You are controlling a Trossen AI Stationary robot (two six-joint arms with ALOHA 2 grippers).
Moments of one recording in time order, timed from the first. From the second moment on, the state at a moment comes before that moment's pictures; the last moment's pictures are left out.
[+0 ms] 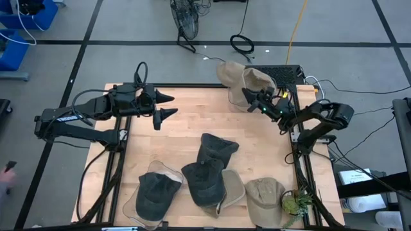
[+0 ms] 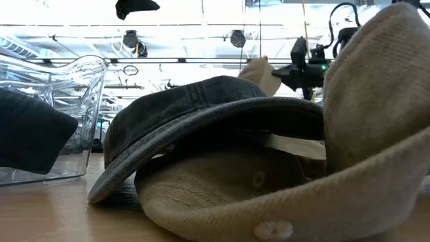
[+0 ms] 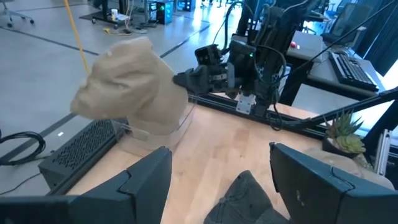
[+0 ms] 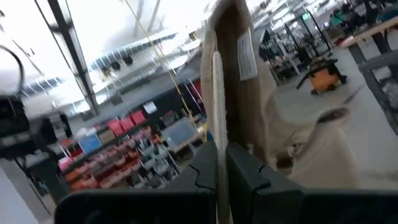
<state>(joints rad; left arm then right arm) 0.17 0.92 1.00 -0.32 -0.08 -0.17 -0.60 1.52 0.26 1.55 0.03 0.55</state>
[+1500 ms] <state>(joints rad) 0.17 0.92 1.00 -0.23 -0.08 -0.16 -0.68 1.18 0.02 1.32 0.34 0.43</state>
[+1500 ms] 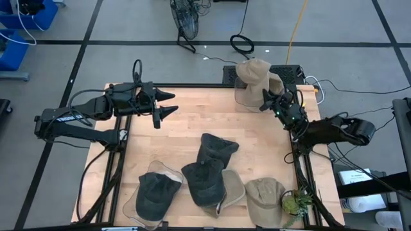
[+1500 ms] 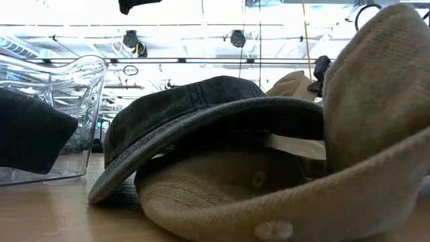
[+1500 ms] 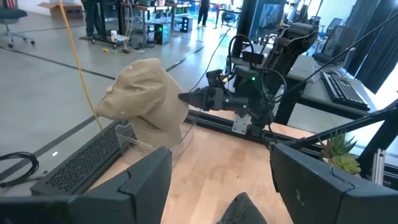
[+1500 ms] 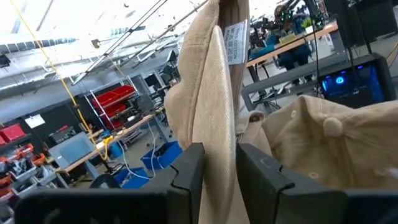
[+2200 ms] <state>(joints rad) 0.17 0.92 1.00 -0.23 -0.08 -0.16 -0.61 1.16 0.02 1.48 0.26 0.47</state>
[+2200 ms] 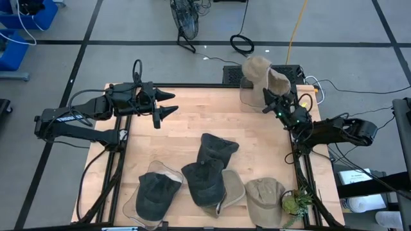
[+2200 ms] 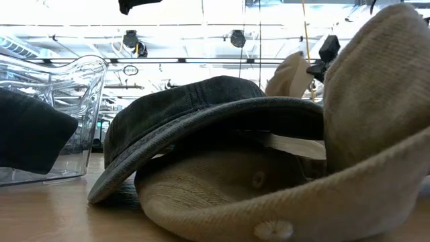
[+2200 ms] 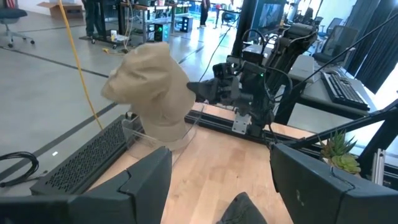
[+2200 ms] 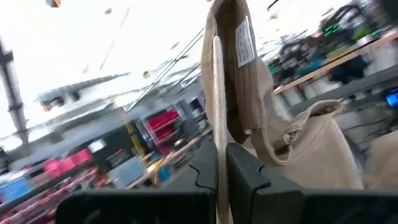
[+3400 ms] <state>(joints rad) 0.17 0.95 1.00 -0.30 -0.11 -0.17 -0.03 1.16 0.34 1.29 0.31 0.35</state>
